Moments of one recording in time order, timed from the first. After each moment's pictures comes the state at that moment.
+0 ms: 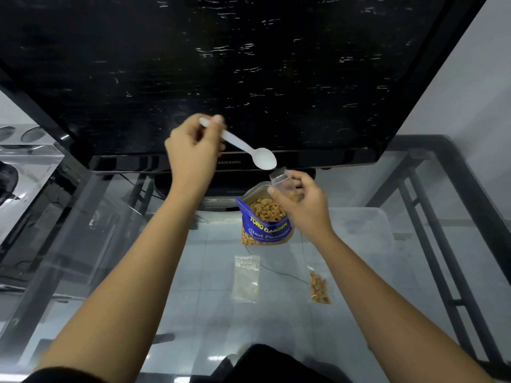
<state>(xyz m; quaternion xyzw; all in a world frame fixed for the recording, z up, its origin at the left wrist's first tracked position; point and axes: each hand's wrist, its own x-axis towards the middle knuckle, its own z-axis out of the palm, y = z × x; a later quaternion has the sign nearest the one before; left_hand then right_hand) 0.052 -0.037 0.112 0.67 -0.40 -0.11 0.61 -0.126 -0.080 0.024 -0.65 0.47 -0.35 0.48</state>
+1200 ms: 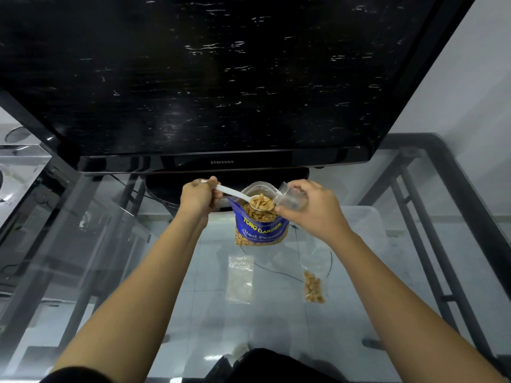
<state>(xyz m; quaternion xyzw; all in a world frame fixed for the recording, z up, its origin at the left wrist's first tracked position) 0.062 -0.041 0.017 0.72 -0.09 -0.41 0.56 -0.160 -0.097 0.022 -0.80 0.47 -0.21 0.31</state>
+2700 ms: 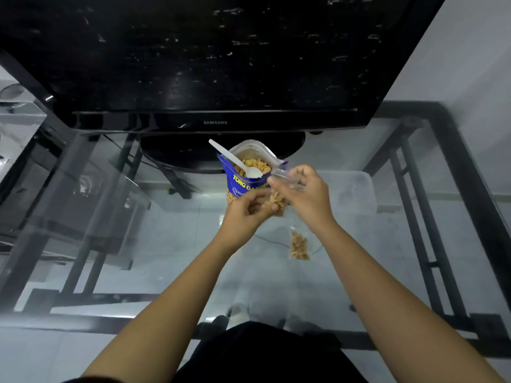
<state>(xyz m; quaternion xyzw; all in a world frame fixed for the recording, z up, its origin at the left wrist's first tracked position) -0.061 0.035 -0.018 0.64 -0.42 -0.45 0.47 -0.179 -0.048 0.002 -0.62 0.50 -0.33 0.51</state>
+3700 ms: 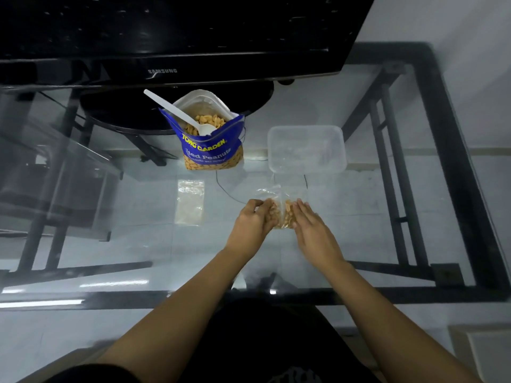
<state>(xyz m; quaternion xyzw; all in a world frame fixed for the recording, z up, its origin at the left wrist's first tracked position) -0.163 0.052 -0.123 0.74 -0.58 -0.28 0.20 -0.322 0.007 -0.125 -0.83 0.48 0.00 0.28</state>
